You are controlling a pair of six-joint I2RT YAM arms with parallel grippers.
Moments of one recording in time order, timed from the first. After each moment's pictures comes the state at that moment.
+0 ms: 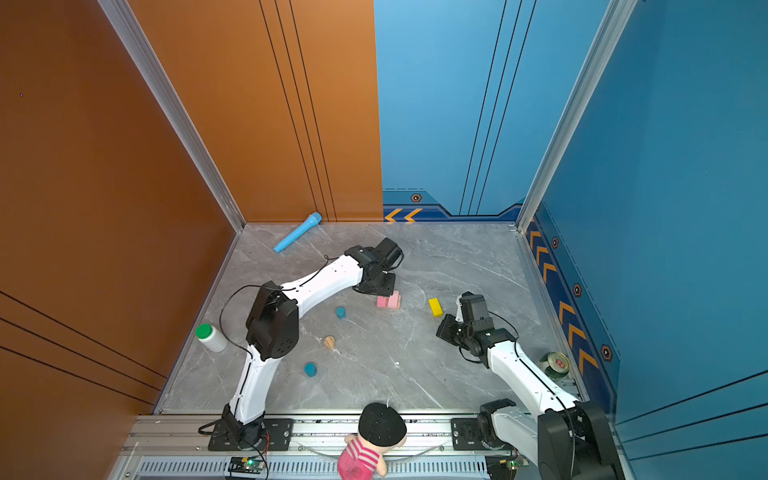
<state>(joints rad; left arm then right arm) -0.73 2.18 1.93 -0.96 -0.11 -0.55 0.24 1.09 0.51 -0.32 -0.27 0.66</state>
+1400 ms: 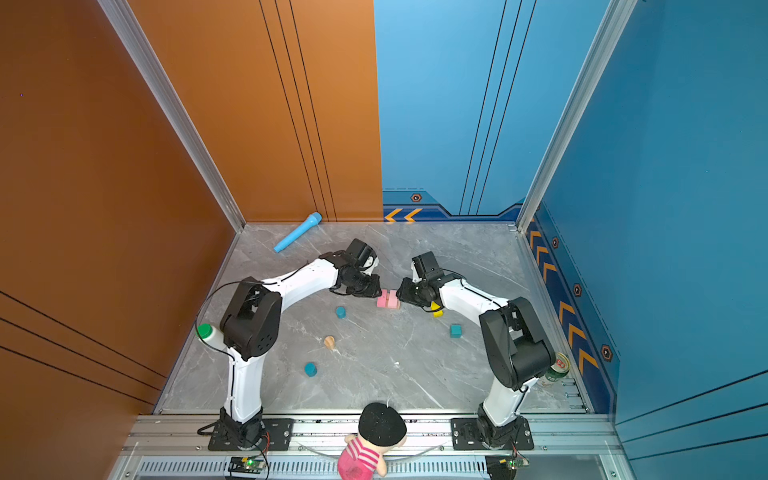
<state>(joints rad) -0.57 2.07 1.59 -0.63 0.24 -0.41 0.43 1.74 1.09 -0.30 -0.28 0.62</state>
